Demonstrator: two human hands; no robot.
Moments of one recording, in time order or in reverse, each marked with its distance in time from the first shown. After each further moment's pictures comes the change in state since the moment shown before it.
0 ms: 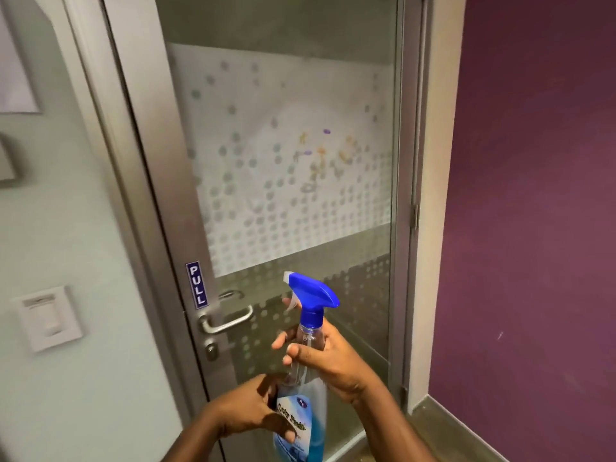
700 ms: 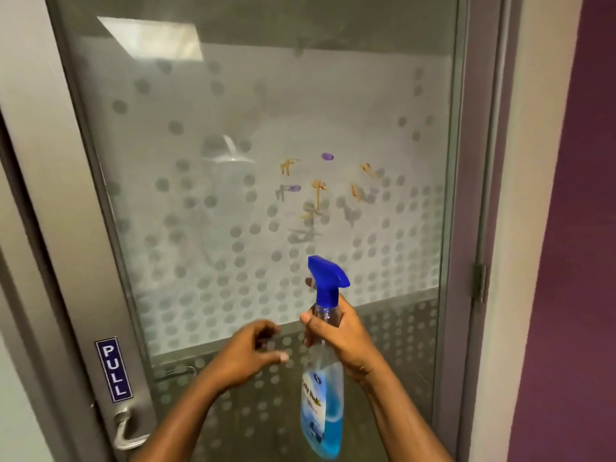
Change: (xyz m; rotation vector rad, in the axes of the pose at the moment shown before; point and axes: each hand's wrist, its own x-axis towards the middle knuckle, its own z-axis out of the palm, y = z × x) left_hand 0.271 0.083 -0.152 0.287 0.838 -0.094; right_hand 0.232 -0.013 -0.263 -0.085 0.017 -0.084
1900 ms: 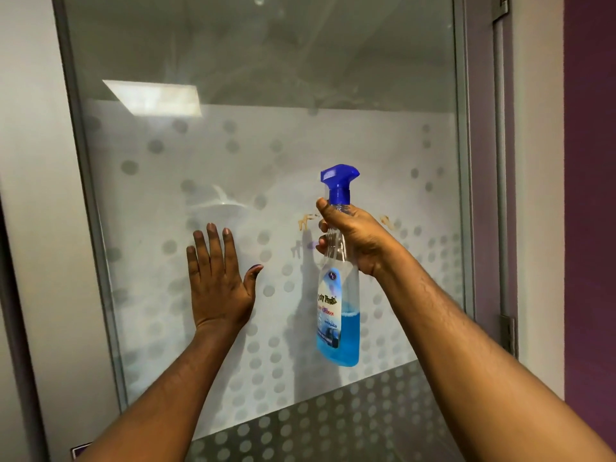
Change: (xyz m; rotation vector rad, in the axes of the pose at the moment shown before) left_hand 0.140 0.059 -0.122 0.903 1.026 0.314; right_hand 0.186 -0.150 -0.002 0.027 0.118 0.018
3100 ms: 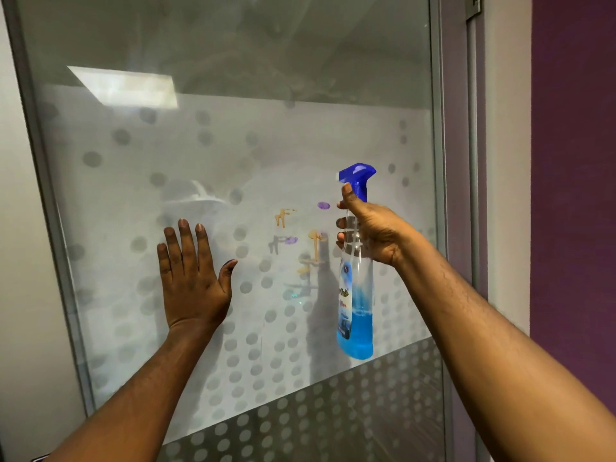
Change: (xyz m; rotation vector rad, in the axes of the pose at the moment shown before) left_hand -0.002 0.001 0.005 -0.007 0.096 -0.010; right_hand -0.004 -0.014 -0.059 -0.123 0.156 0.130
